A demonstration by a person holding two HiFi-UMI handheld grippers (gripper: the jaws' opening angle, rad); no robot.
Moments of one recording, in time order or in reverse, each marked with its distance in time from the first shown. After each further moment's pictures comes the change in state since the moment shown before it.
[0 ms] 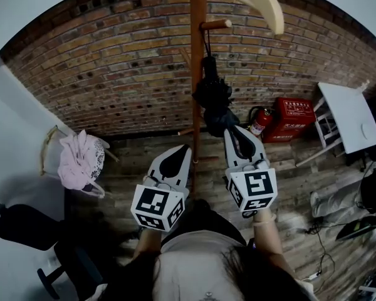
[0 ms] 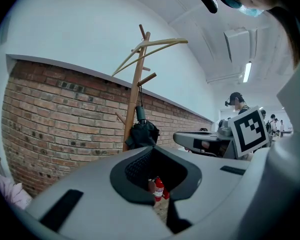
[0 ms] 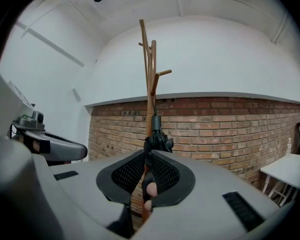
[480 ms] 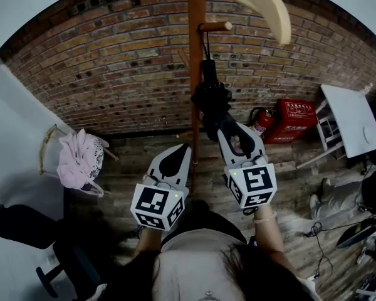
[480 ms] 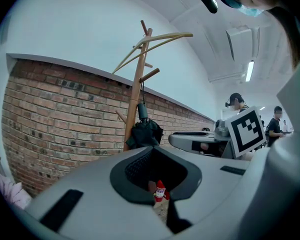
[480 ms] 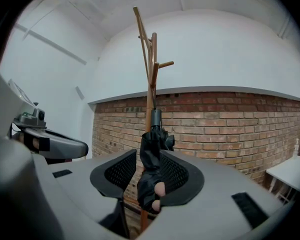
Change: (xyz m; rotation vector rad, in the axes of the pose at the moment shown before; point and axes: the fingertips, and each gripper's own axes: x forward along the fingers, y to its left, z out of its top) left arm 0.022 0.007 -0.002 -0.004 0.006 0.019; right arm 0.027 -0.010 -0.008 -0.013 0.033 0.061
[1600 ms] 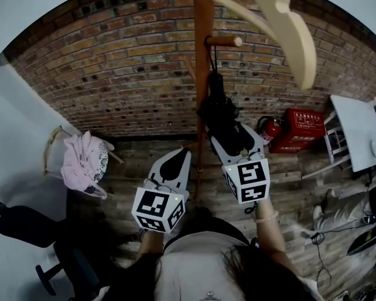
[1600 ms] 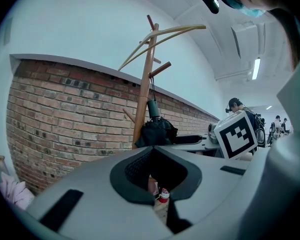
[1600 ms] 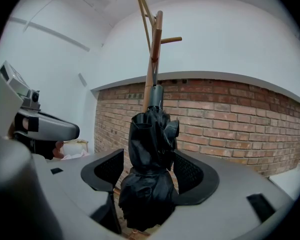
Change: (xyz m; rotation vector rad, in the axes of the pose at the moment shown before) left arm 0.028 0.029 -0.003 -0.012 0.010 0.062; right arm 0.060 -0.014 -0.028 -0.070 0.128 0.059
